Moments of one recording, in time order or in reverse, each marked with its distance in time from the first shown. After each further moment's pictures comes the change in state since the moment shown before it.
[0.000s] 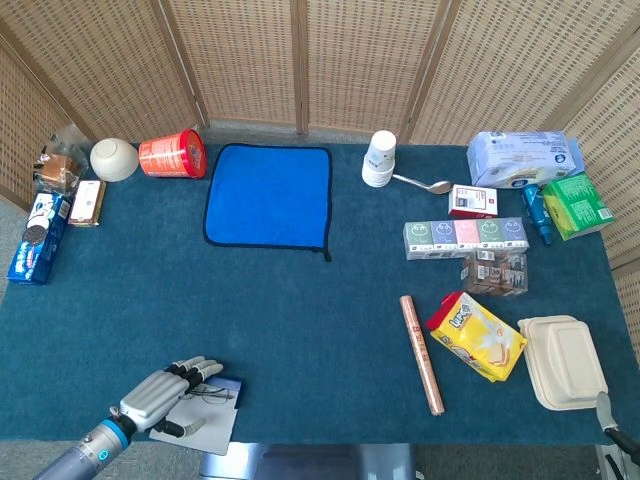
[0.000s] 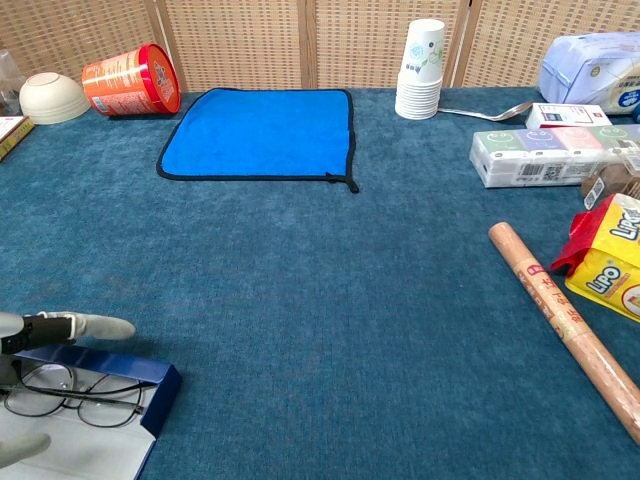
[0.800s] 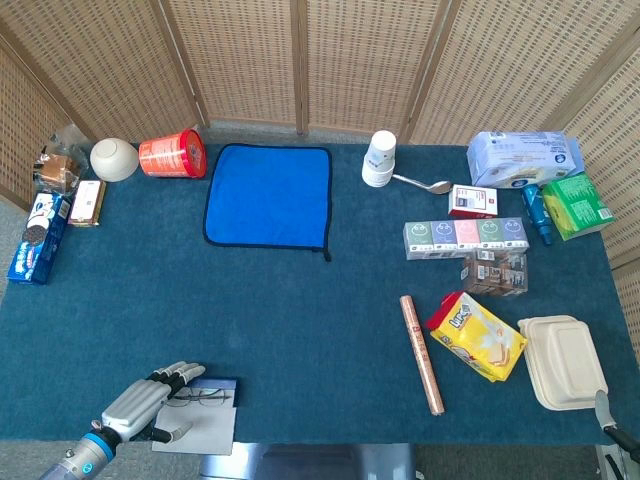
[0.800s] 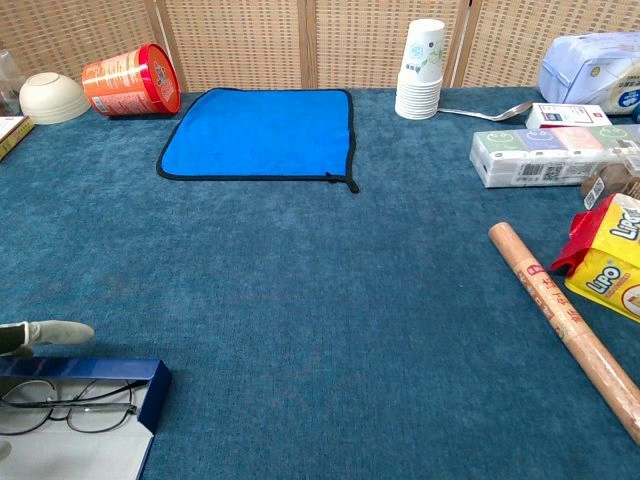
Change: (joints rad) left arm 0.085 0.019 0.023 -0.013 -0.012 0.058 -0.032; right arm 0.011 -0.003 0.001 0.029 0.005 -0.014 0.038
